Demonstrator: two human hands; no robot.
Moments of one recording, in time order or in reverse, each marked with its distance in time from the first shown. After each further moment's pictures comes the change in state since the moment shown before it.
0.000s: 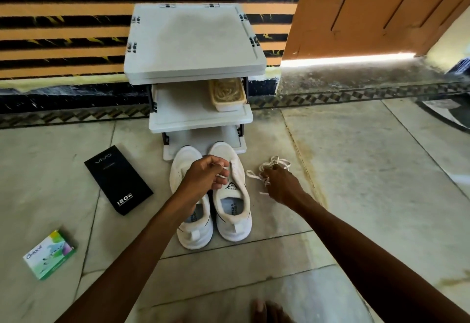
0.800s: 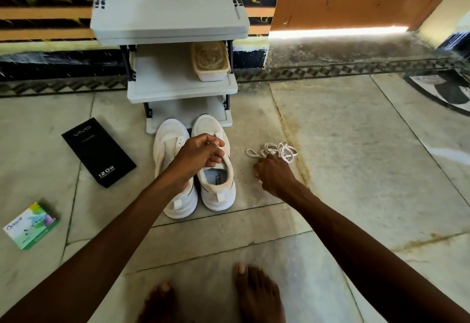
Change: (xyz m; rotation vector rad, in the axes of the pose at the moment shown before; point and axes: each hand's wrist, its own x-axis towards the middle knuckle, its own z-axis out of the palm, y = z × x) left_hand -0.006 -0.013 0.022 0.054 -0.054 0.029; right_hand -0.051 0.008 -0.003 -0.330 -0.070 -0.226
